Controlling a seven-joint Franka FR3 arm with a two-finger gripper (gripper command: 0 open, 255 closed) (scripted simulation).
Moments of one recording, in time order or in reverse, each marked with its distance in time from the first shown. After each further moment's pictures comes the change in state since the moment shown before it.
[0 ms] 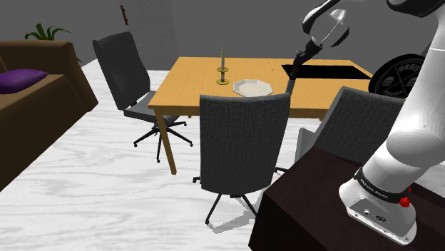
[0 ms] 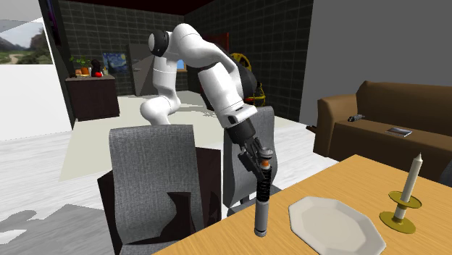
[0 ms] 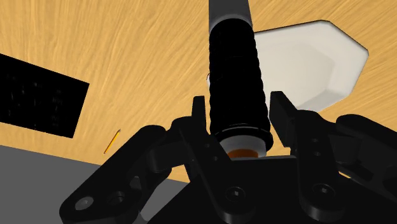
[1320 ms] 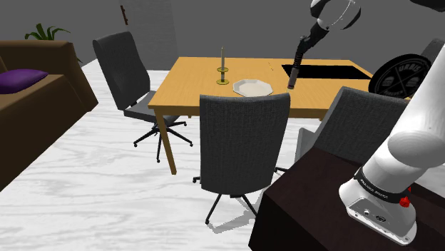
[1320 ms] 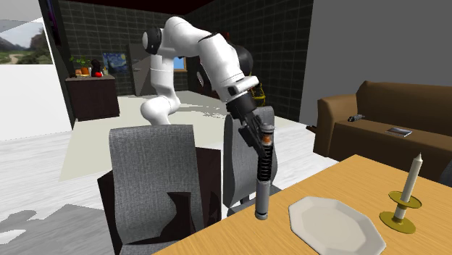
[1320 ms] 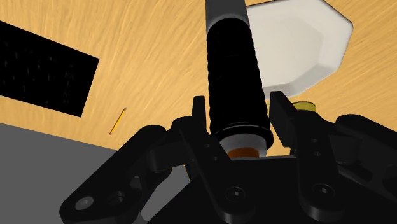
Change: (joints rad) arm 0.036 -0.098 -0.054 0.066 -0.187 -0.124 0.163
